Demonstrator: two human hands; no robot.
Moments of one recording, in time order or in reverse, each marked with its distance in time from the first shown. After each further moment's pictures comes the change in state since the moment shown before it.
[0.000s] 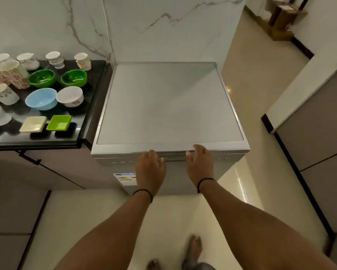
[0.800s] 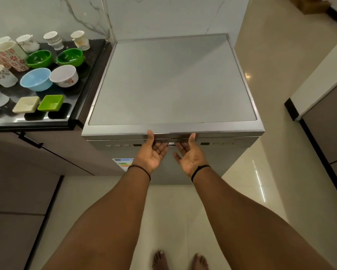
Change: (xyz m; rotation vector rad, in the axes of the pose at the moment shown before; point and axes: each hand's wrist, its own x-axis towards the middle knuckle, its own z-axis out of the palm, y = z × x) left_hand 0.021 -0.007 0.056 -1.514 -0.240 -1.051; right_hand 0.011 0.023 0.058 1.631 -0.279 0.864
